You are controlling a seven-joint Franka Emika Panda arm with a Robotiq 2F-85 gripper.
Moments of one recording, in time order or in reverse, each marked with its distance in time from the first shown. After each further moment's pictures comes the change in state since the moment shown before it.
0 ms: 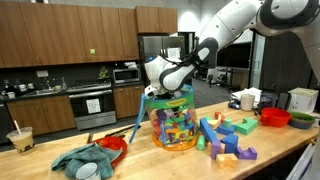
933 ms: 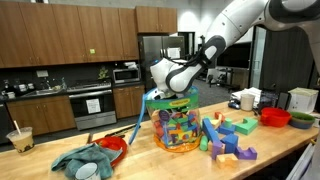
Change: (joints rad) arm -0.023 -0.068 0.017 -0.130 0.043 -0.011 0.028
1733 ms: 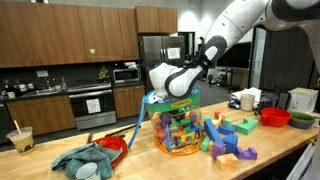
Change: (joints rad) arm 0.007 0.001 0.055 -0.059 0.104 0.031 0.035
